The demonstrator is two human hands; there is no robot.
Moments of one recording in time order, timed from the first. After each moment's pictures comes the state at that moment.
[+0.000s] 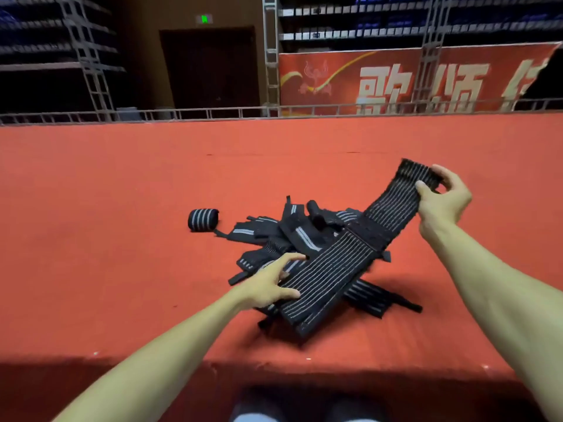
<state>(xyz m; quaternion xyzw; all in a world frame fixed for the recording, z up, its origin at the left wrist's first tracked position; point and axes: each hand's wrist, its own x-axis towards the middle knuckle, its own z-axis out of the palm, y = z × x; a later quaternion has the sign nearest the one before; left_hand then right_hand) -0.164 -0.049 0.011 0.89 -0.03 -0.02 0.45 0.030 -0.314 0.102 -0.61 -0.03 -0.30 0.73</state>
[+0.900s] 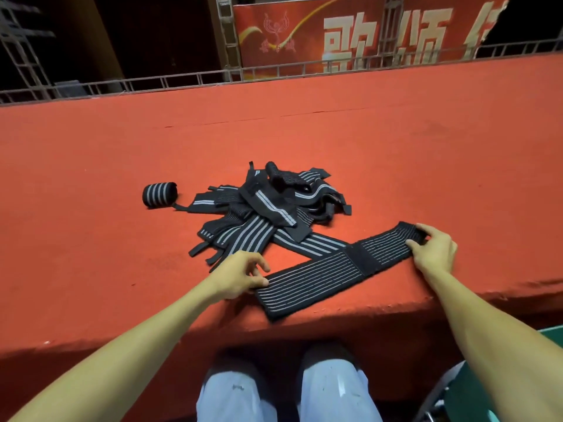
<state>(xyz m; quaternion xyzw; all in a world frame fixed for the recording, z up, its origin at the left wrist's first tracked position) -0.174 -0.074 -0.026 0.93 0.00 -0.03 0.37 -0.016 -0.437 -0.072 -0.87 0.09 -0.16 0.46</state>
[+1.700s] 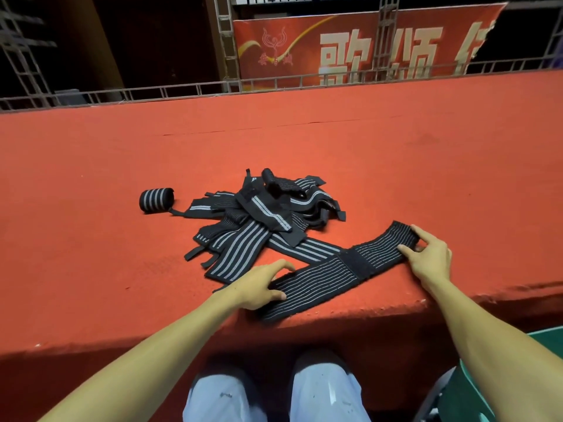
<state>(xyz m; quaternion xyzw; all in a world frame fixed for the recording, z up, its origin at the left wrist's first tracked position) -0.166 -0.115 -0.034 0.97 -0.09 -0.07 0.23 -0.033 -0.443 -0.063 -0.84 0.04 -0.16 0.51</state>
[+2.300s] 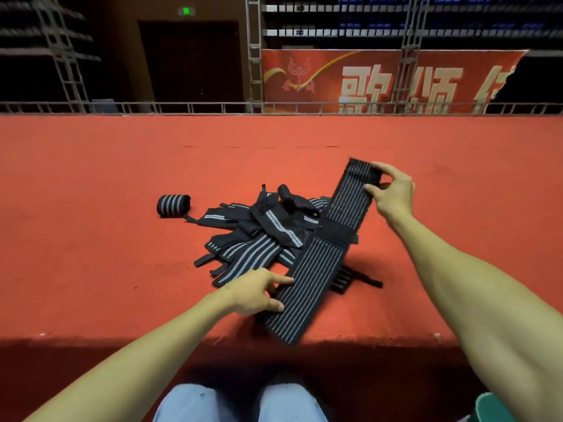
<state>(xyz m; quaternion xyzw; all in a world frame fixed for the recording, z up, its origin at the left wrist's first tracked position) -0.178 -0.105 -0.006 0.97 -0.03 -0.07 0.23 0.038 -0.337 0.066 -0.79 -0.15 -0.26 0.54</state>
